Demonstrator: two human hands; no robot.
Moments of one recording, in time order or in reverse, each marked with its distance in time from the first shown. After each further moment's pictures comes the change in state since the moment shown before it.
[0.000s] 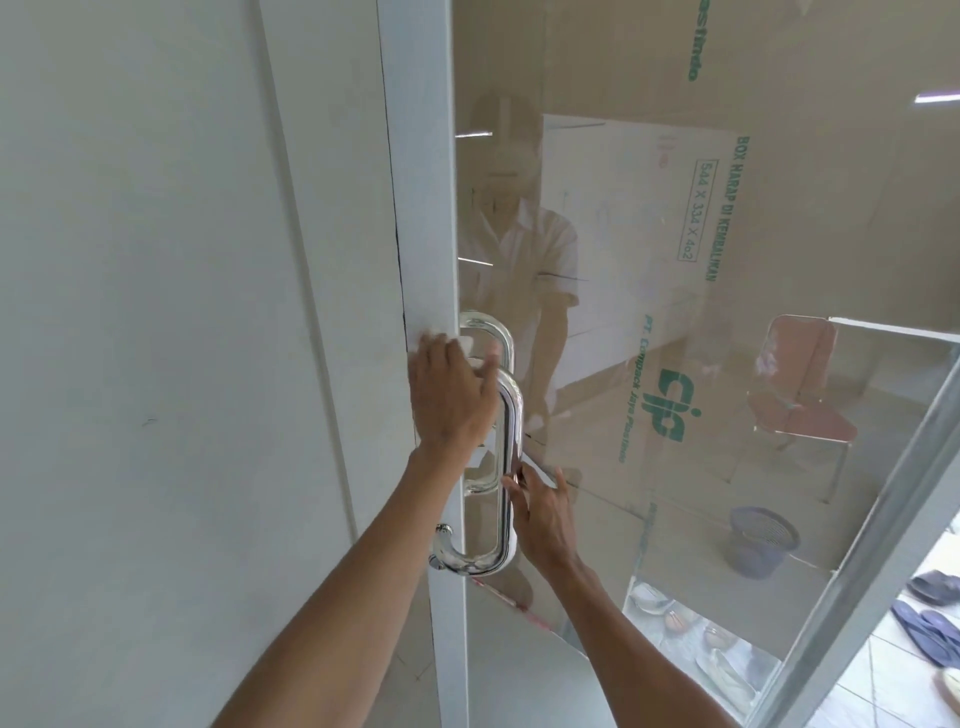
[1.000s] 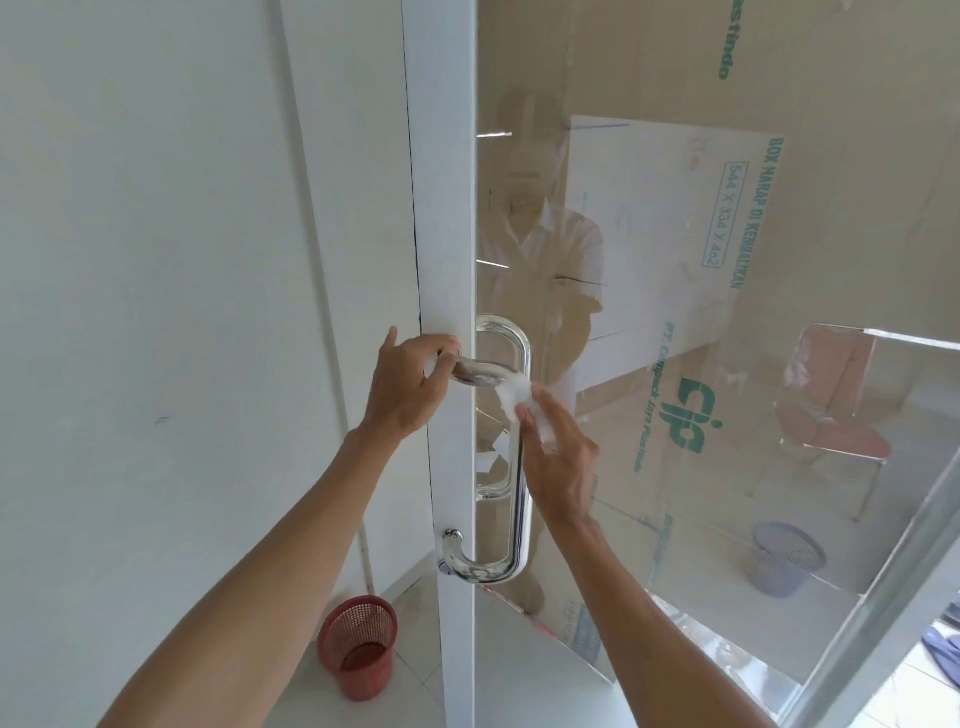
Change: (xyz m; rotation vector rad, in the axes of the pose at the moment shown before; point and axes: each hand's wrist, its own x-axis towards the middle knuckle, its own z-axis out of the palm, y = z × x) left_hand 0.040 -0.069 -0.023 -0.422 -0.067 0.186; right_hand 0.066 -0.042 -0.018 0.279 0.496 -0.265
